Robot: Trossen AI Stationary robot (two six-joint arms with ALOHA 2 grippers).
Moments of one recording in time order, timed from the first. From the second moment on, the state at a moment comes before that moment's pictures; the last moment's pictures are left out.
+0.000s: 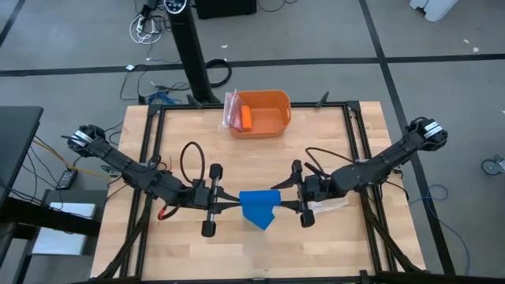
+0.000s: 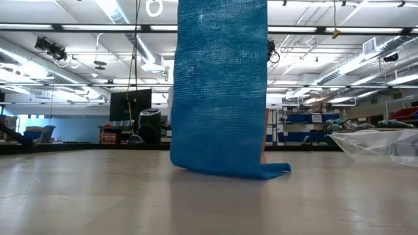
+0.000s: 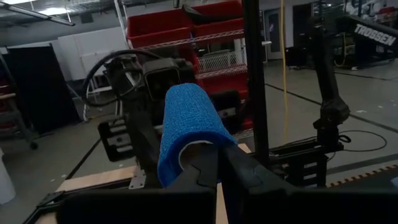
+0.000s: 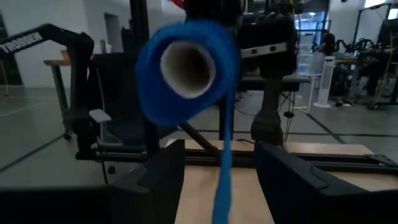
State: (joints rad) left arm -0.51 1.30 0.96 0.44 -0.41 0.18; right arm 0.47 1.30 0.83 0.56 0.36 0.01
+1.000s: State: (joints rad) left arm -0.58 1.30 0.96 0.42 -0.41 0.18; right arm 0.47 1.29 0.90 0.44 0.64 -0.22
